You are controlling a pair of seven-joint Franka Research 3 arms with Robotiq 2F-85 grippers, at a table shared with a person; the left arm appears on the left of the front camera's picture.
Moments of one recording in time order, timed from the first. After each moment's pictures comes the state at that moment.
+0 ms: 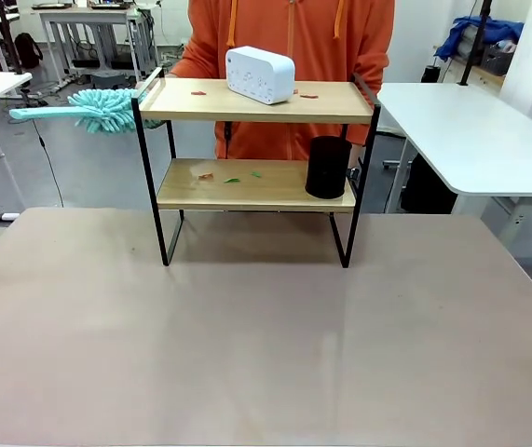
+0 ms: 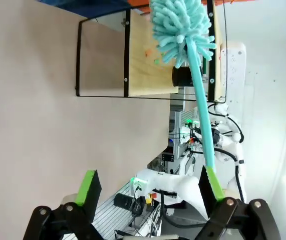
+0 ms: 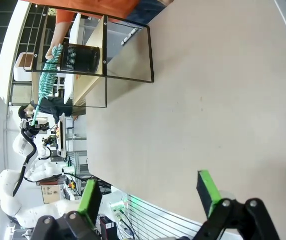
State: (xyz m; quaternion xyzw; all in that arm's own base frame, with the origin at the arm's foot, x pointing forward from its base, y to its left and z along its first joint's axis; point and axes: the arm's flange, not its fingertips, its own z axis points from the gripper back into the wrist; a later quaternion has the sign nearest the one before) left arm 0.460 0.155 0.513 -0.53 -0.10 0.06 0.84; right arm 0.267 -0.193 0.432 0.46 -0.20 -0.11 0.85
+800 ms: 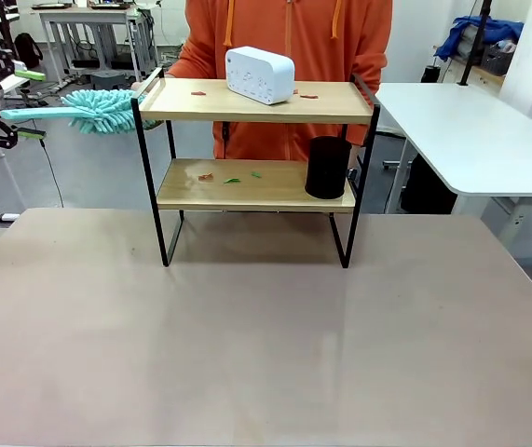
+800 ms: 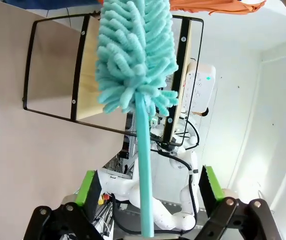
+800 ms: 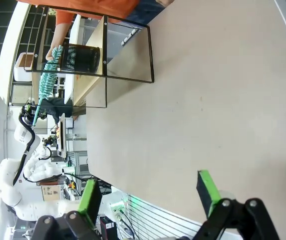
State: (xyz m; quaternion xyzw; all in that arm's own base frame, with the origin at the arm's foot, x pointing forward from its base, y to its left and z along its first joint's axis) left arm 0.534 0.102 0.516 -0.61 -0.04 0.11 0.78; right arm 0.267 -0.193 0.432 0.46 -0.20 -0.11 0.85
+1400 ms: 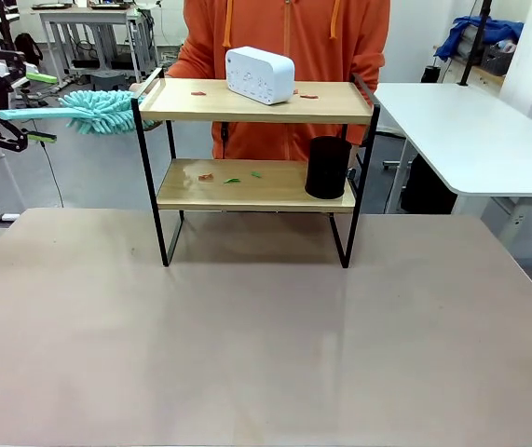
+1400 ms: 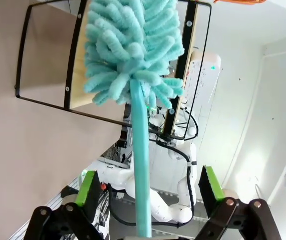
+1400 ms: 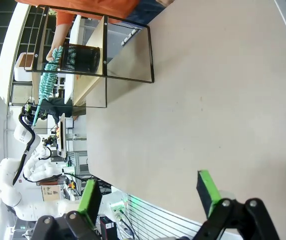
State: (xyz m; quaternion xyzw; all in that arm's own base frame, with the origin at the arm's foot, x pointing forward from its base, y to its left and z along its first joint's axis) left arm 0.532 0.083 0.513 -0.61 0.00 0.10 0.78; right arm 0.267 -0.193 0.432 0.46 -0.21 -0.11 0.85
